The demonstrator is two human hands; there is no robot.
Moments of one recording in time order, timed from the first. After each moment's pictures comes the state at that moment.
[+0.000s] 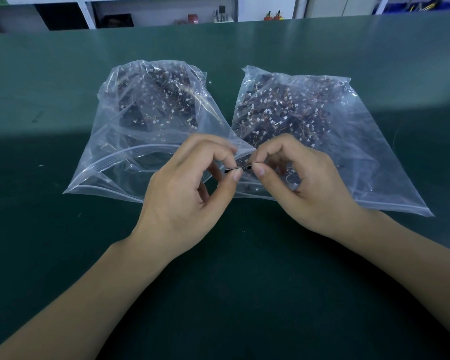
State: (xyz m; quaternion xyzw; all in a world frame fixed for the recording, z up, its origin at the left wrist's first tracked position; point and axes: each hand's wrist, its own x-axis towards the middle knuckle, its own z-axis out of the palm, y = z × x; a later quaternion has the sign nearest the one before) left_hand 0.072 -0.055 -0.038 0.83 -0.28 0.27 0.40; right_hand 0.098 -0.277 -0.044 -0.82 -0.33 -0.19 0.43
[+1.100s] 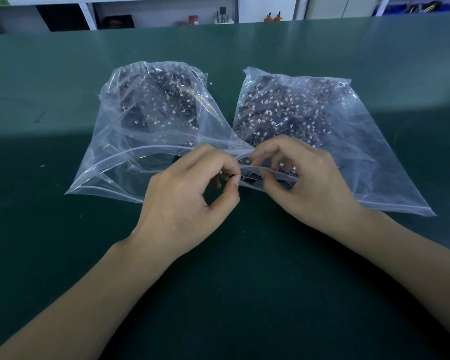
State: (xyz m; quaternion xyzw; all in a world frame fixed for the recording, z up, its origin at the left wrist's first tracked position) left_hand 0.071 -0.053 -0.040 0.87 -0.26 0.27 0.33; right_hand 0.103 -0.280 -0.045 -0.86 -0.30 -0.21 0.36
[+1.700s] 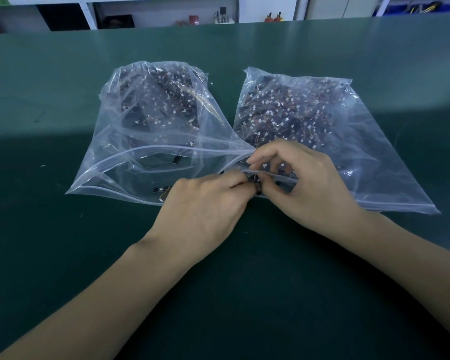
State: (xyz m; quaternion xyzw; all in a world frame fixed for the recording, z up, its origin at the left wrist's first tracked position) left_hand 0.069 -0.069 -0.039 0.92 -0.30 0.24 0.05; right_hand 0.101 -0.278 -0.046 -0.86 -0.30 -0.21 0.36
